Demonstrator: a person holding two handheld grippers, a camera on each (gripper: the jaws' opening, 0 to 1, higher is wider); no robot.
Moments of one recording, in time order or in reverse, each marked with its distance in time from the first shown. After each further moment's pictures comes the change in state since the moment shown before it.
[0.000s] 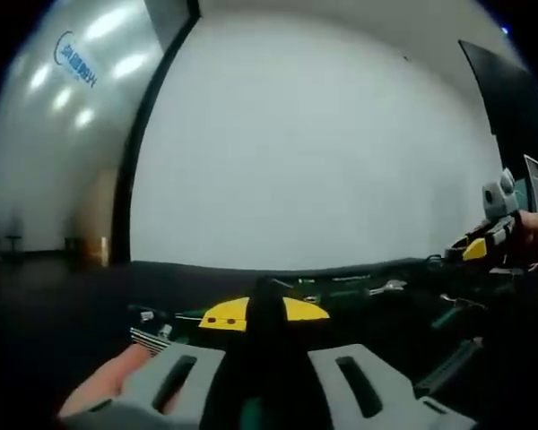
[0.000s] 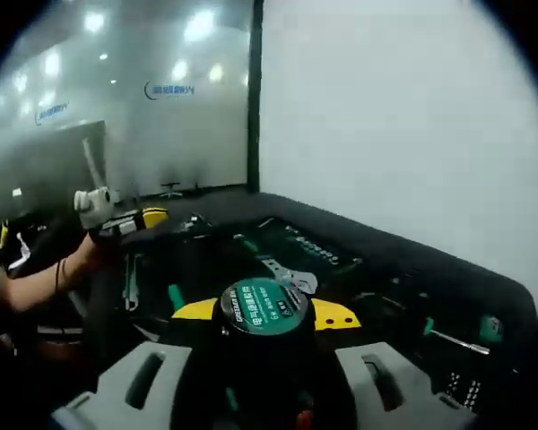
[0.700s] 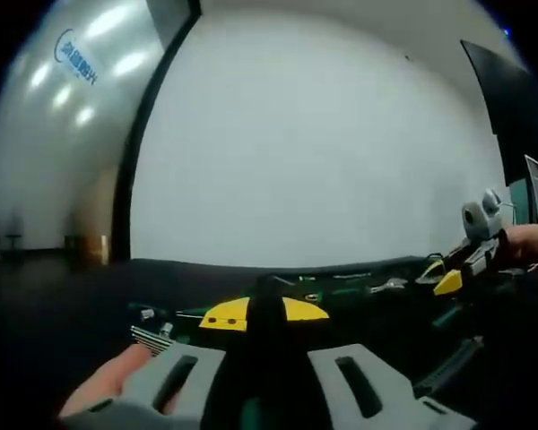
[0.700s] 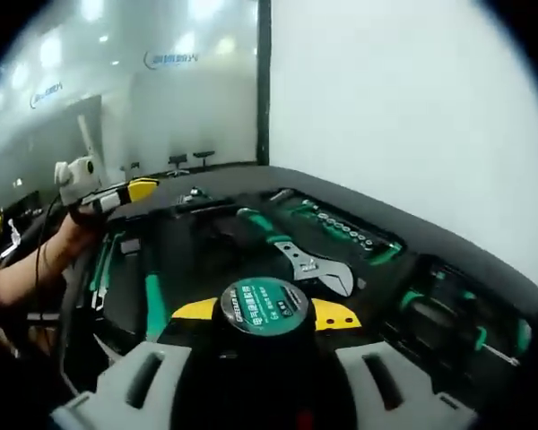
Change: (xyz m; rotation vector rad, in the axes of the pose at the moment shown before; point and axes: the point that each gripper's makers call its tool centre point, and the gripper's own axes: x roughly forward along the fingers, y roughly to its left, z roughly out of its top) left arm 0.007 0.009 -0.003 -0.003 0.016 0.001; right arm 0.053 0.033 -0.028 -0.044 0.092 0.050
